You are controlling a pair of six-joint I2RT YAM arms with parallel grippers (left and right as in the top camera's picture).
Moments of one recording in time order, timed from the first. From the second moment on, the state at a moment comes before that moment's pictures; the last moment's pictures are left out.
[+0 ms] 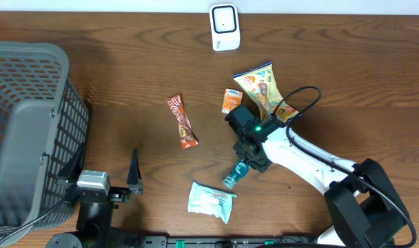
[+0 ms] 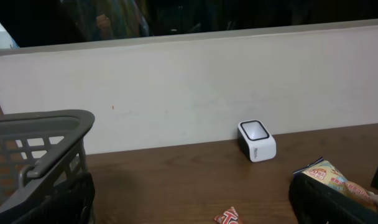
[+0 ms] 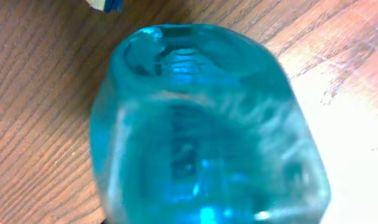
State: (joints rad) left arm -0.27 0.01 0.51 -0.42 -0.14 0.06; right arm 0.65 1.72 1.01 -0.78 0.06 1.41
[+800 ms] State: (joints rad) left arm -0.27 0.01 0.51 -0.42 -0.14 0.06; right arm 0.65 1.72 1.18 -0.97 0.06 1.32
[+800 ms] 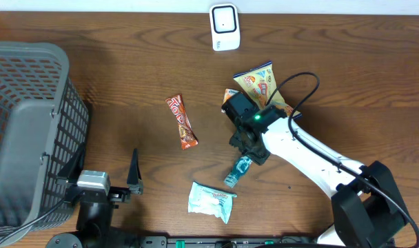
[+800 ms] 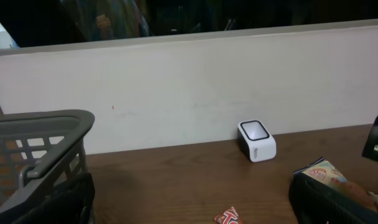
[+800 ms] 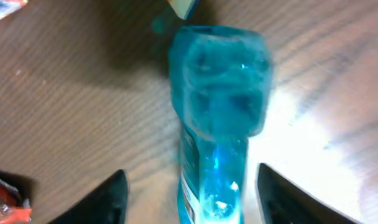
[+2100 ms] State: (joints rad) left arm -0.27 0.01 0.51 -0.42 -0.14 0.06; right arm 0.52 1.71 1.06 -0.75 0.03 1.20
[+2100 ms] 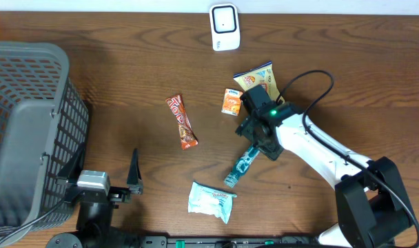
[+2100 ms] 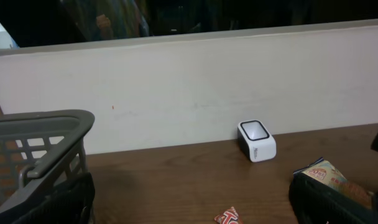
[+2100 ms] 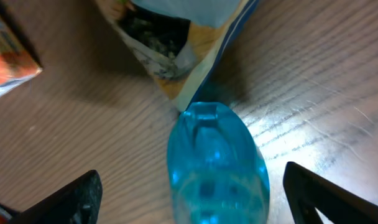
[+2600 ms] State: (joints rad) left arm -0.27 0.01 0.51 -0.42 -0.14 0.06; right arm 0.51 1.73 0.96 -0.61 0.04 1.19
